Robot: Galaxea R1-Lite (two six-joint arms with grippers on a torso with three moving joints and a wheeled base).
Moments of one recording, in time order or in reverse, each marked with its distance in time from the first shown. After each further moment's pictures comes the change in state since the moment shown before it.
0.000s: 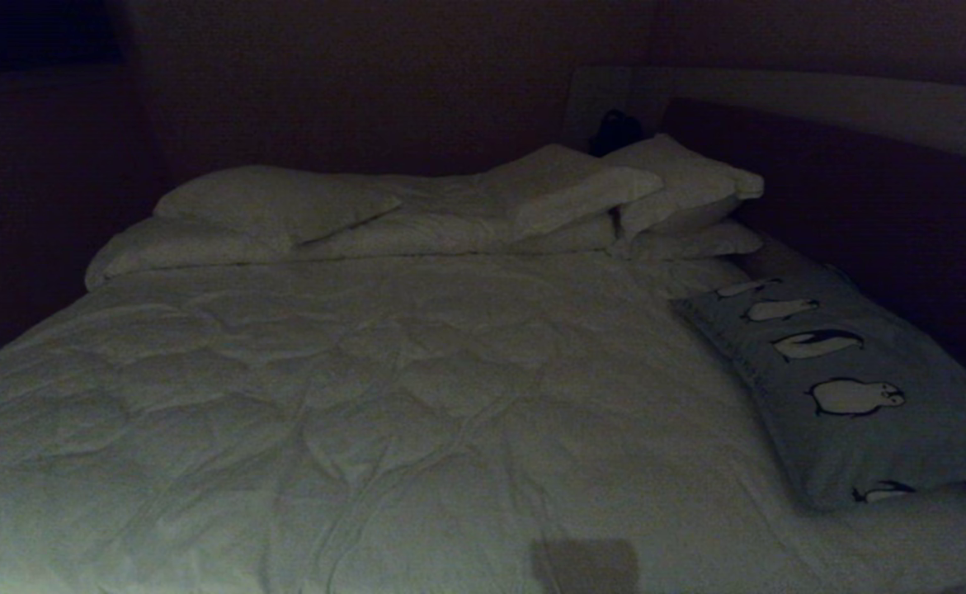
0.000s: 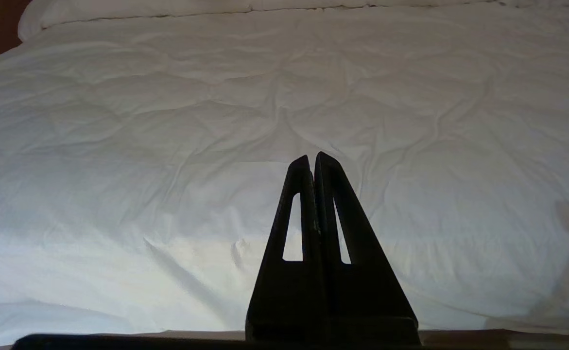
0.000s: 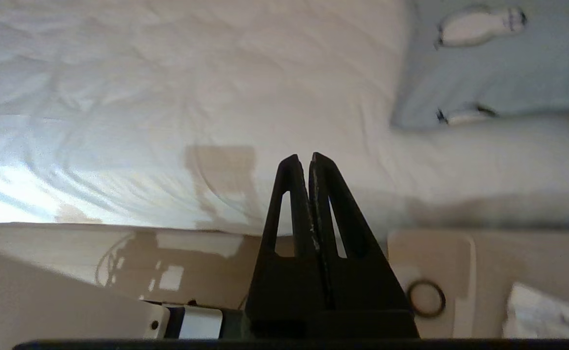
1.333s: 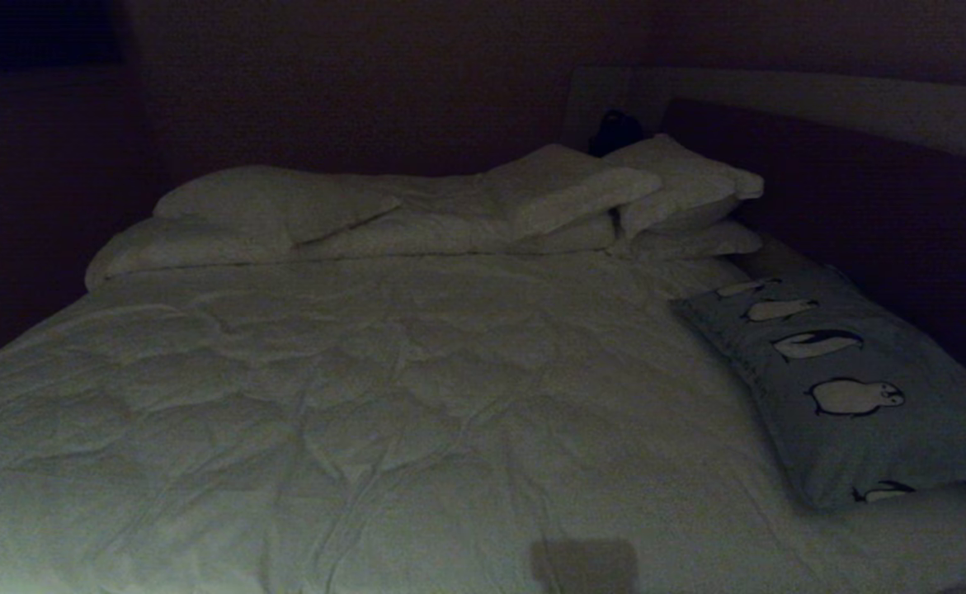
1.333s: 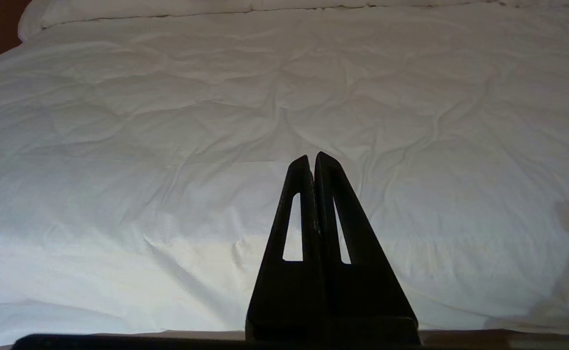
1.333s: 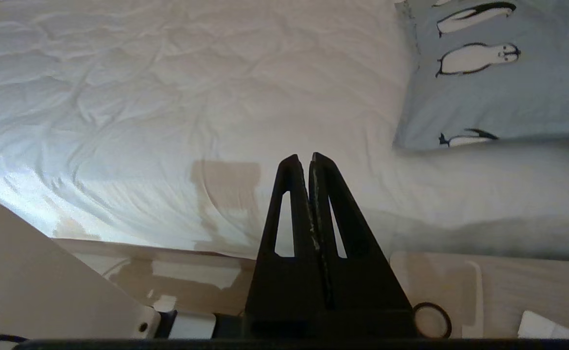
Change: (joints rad) left arm 0.000 0.000 0.000 0.000 0.000 0.000; right arm 0.049 -0.255 0.103 0.000 -0.020 0.003
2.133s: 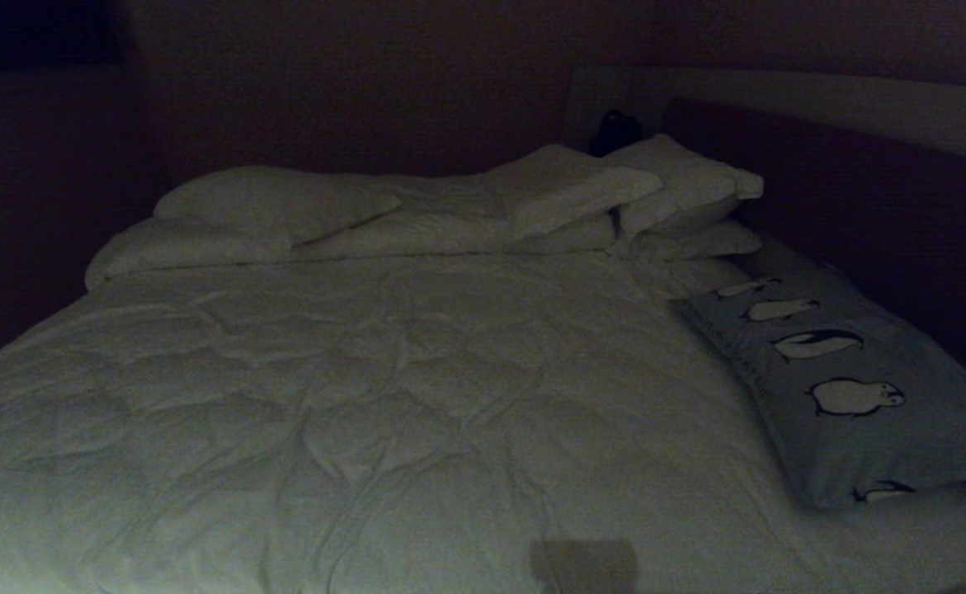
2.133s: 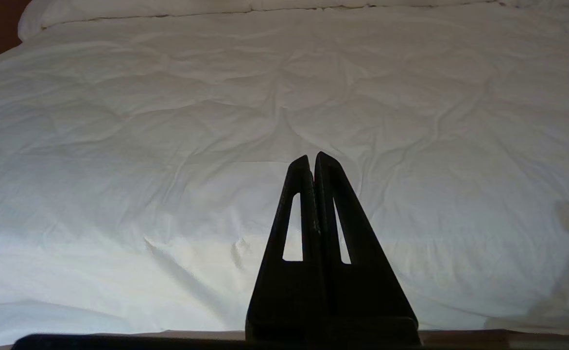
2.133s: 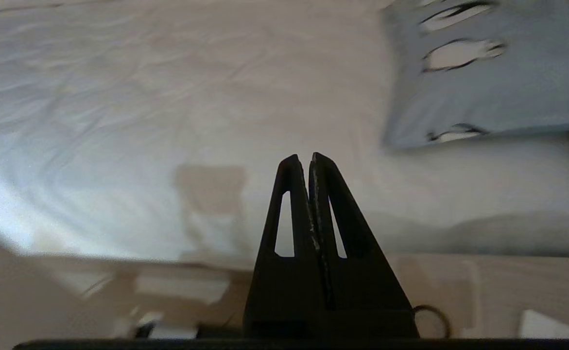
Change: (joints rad) left arm 0.000 0.000 0.000 0.000 0.000 -0.001; right arm -0.003 -0.123 0.143 -0.065 -0.043 0.001
